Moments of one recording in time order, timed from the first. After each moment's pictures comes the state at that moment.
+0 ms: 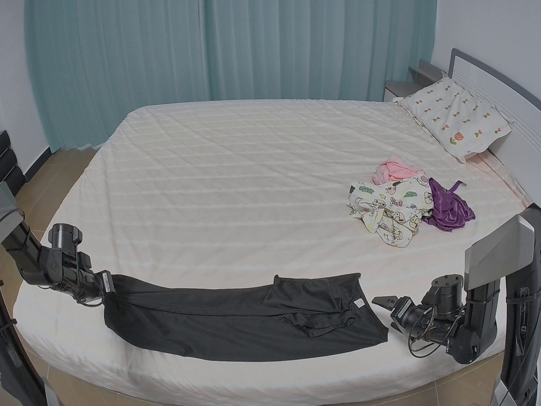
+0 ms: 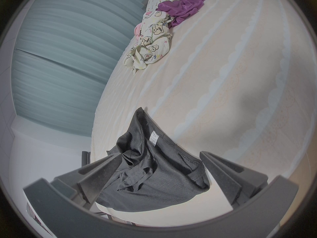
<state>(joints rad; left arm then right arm) 0.25 2.07 -0.74 -0.32 -0.18 -0.19 0.28 2.38 -0.21 -1.55 0.10 1.02</state>
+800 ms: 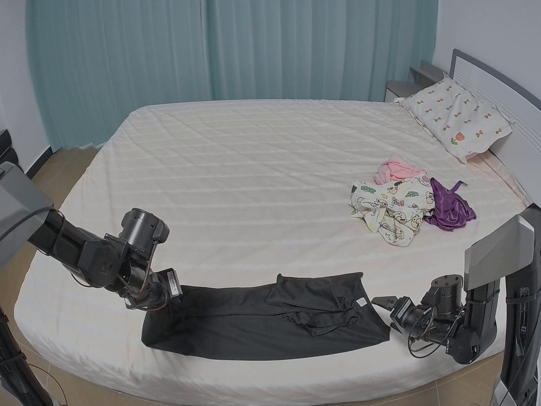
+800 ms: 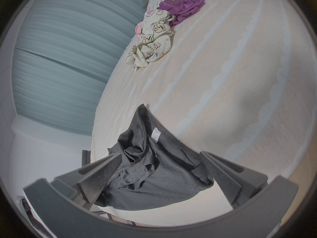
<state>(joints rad) -0.31 1.95 -0.87 -0.01 0.13 -0.63 0.28 2.38 -0.21 -1.55 0.10 1.02</state>
